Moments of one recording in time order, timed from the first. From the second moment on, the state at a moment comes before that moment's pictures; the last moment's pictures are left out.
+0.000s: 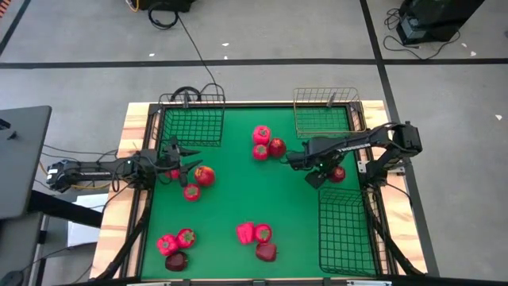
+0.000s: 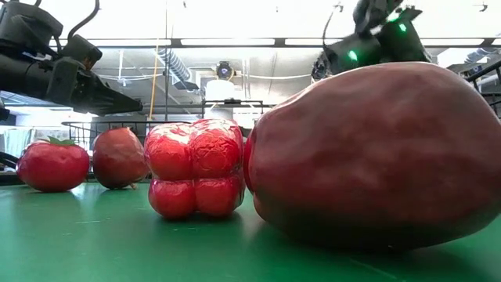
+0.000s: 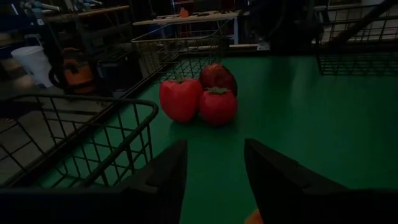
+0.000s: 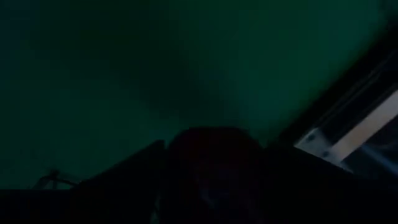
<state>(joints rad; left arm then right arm) 0.08 0.20 0.01 0.05 -0.25 0.07 -0.07 1.64 1.07 -1.40 0.07 0.78</state>
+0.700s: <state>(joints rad) 0.08 0.21 0.01 0.04 -0.25 0.05 -0.07 1.64 1.34 -1.56 0.06 0.70</state>
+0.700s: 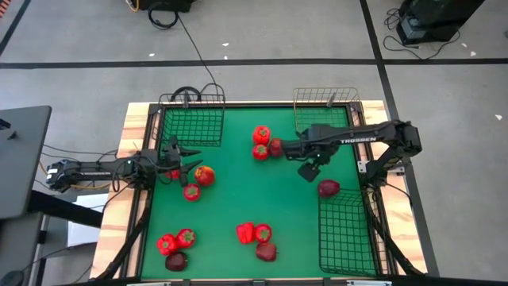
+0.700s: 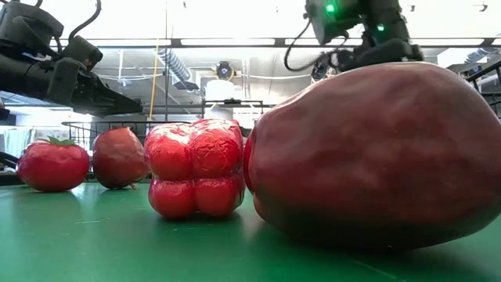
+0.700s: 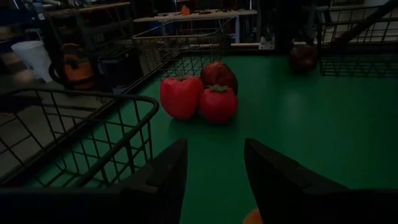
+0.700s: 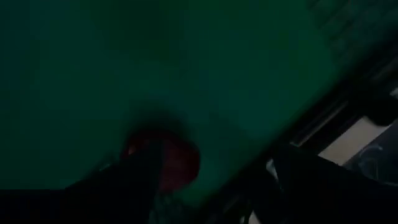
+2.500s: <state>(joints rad) 0.08 0.22 0.01 0.05 -0.28 0.04 0.03 1.63 1.22 -1.33 0.27 0.42</state>
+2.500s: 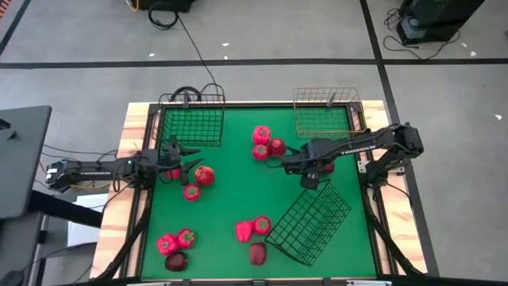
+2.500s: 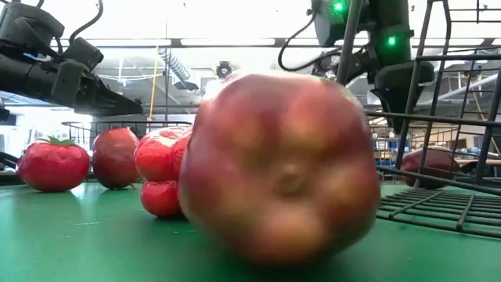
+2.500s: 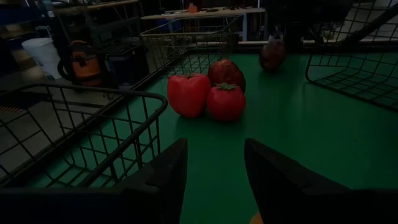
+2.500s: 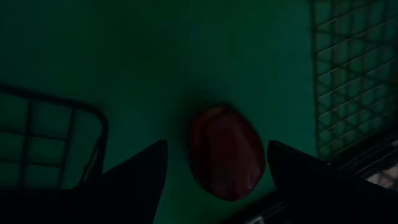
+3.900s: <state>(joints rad) 0.08 0.22 0.01 0.07 -0.34 0.10 0.69 1.63 1.48 -1.56 -0.15 1.30</state>
